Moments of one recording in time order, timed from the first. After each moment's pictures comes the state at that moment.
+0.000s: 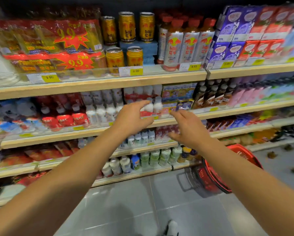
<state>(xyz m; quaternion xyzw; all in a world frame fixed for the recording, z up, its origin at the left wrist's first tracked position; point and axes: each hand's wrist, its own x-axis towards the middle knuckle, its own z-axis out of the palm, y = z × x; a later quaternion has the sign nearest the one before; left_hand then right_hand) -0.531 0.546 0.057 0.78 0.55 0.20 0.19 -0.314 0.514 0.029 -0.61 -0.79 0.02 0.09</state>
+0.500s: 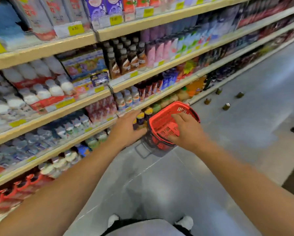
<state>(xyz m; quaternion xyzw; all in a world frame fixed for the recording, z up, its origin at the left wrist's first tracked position) -0.267 0.435 -0.057 0.86 0.42 0.10 0.27 -0.058 0.322 -0.061 -0.78 -0.62 0.09 0.08</state>
